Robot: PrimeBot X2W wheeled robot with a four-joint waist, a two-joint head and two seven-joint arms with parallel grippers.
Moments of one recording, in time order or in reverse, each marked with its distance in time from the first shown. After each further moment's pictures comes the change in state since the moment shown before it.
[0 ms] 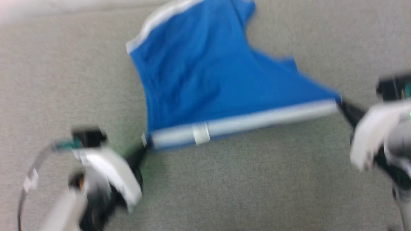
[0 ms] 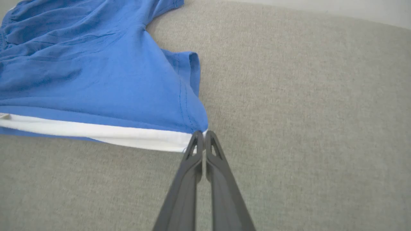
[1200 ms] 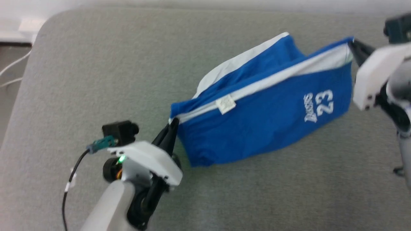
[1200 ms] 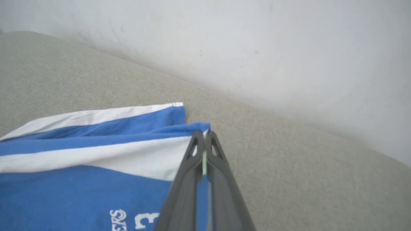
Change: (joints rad) left arm -0.002 -0.176 -0.087 -0.061 0.154 0.160 -0.173; right arm -0.263 0.003 0.035 0.165 -0.146 0.000 -0.064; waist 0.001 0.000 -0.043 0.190
